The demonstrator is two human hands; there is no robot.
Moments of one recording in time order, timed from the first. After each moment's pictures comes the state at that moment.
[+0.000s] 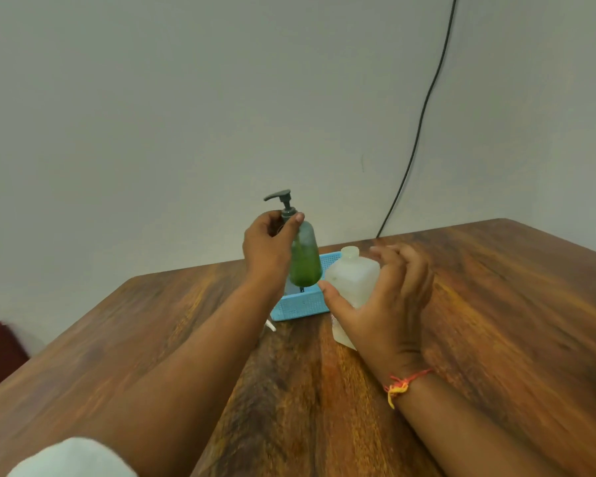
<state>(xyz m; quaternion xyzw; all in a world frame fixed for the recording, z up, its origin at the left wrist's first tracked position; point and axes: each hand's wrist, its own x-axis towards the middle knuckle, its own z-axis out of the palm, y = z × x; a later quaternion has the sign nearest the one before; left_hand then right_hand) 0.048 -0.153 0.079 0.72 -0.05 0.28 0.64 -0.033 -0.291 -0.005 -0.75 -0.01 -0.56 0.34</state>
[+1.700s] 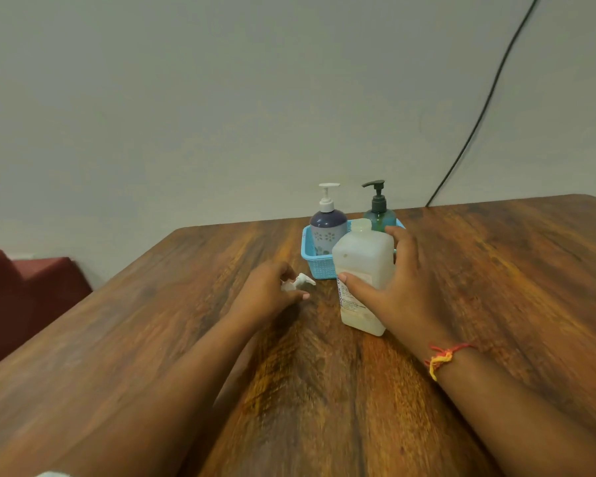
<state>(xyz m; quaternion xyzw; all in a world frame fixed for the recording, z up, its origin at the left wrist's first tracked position) 0.011 -0.048 -0.012 0.97 -0.02 0.08 0.23 -0.020 -0.274 -0.030 -0.83 -0.11 -0.28 0.48</state>
